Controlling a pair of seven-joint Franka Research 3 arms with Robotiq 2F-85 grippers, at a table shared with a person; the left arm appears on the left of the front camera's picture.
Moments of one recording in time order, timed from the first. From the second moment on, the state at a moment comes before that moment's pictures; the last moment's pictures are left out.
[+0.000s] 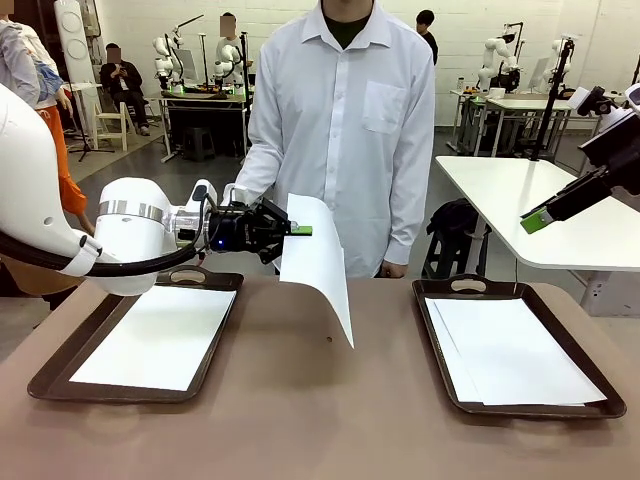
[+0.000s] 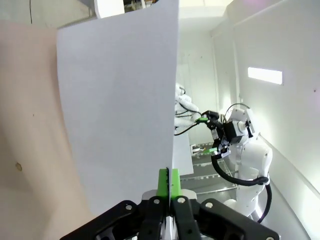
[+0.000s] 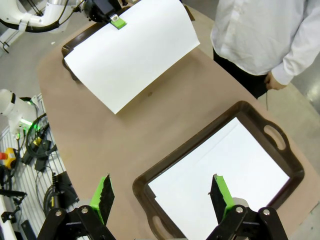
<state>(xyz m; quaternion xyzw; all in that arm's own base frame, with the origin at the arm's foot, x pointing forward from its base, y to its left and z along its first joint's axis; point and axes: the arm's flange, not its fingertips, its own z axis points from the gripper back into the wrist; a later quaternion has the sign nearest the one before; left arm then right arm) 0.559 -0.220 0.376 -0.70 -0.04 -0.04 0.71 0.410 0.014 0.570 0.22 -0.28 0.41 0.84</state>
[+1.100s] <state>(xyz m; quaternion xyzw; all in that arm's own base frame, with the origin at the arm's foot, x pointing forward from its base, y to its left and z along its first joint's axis) 0.517 -0.052 0.413 -0.51 0.01 -0.06 0.86 0.410 0.014 0.570 0.22 -0.28 0.41 0.84</state>
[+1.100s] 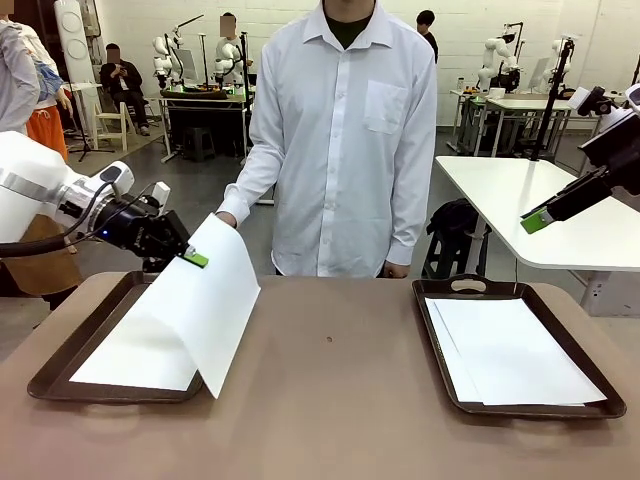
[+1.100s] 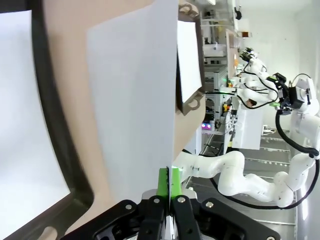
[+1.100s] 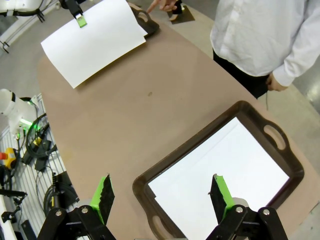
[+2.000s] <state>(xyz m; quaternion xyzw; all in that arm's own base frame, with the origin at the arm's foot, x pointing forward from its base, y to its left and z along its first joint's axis) 0.574 -0.003 0.343 -0.41 0.05 0.00 0.91 0.410 0.014 0.570 0.22 -0.28 0.41 0.84</state>
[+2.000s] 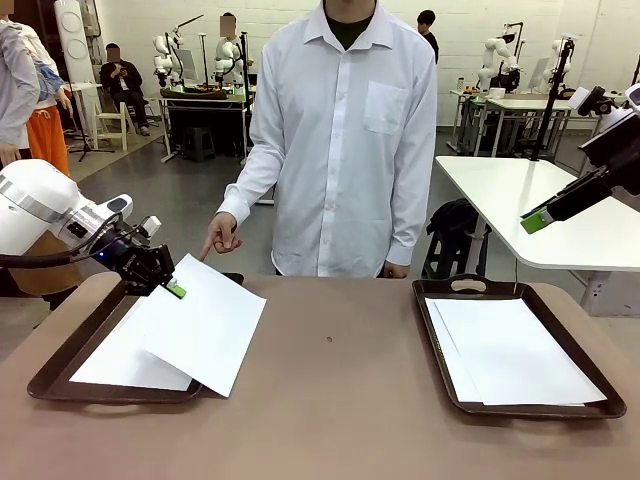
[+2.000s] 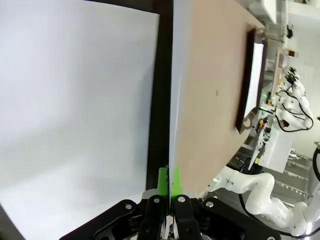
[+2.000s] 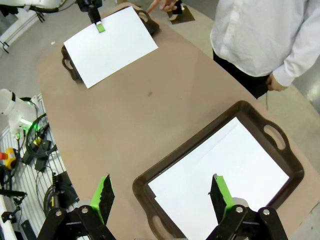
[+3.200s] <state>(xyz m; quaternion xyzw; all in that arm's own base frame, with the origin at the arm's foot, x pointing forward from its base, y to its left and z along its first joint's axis) 0.579 0.023 0.341 -0.25 0.04 0.06 0.97 0.410 0.014 0.570 0.22 -0.28 0.41 0.84</state>
